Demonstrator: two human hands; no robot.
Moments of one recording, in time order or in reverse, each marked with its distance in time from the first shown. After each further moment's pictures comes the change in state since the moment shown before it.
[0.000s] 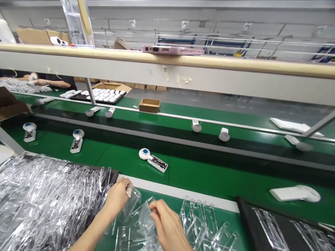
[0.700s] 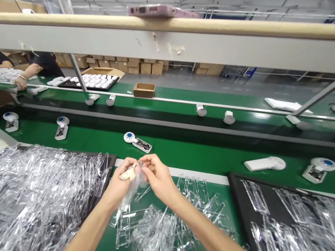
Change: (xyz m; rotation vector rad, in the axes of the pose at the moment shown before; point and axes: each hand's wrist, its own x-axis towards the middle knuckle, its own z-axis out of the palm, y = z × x) left_hand -0.048 0.066 -0.042 -1.098 0.013 0.074; right_hand 0.054 -0.028 -0.015 0.567 0.067 0.058
